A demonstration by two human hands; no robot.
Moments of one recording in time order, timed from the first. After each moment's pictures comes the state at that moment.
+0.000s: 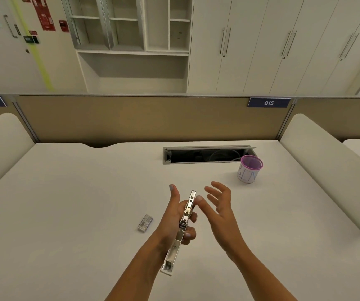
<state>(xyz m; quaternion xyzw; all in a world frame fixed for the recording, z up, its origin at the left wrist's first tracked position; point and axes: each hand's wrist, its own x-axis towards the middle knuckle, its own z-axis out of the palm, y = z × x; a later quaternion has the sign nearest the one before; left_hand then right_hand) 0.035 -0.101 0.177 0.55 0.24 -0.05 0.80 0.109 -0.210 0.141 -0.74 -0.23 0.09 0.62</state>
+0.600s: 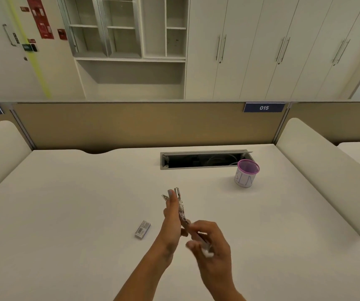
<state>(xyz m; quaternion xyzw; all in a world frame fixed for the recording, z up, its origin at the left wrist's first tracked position) 0.040 -0.109 0.162 0.63 0.24 0.06 0.73 0.058 -0.222 0.115 -0.64 -0.32 -0.05 0.70</state>
